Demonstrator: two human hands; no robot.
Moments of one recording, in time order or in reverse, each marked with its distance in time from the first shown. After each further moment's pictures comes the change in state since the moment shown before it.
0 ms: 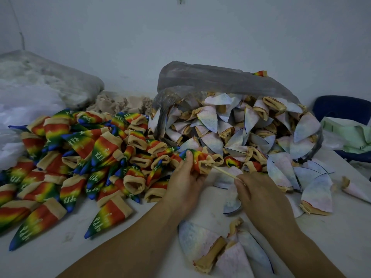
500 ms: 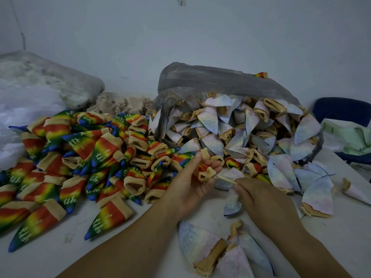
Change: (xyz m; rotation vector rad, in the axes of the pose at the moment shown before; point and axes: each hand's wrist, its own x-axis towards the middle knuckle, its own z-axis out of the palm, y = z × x) left_hand -0.006 0.005 0.002 -0.073 -0.150 -0.163; right_hand -0.001 0.004 -0.007 -0.010 -0.041 -0.120
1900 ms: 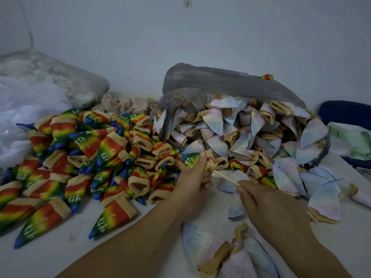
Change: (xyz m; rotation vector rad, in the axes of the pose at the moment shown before) left_hand 0.011 -0.002 -0.001 0.345 0.111 0.199; right_hand -0.003 -0.016 -0.008 -0.001 0.049 0.036
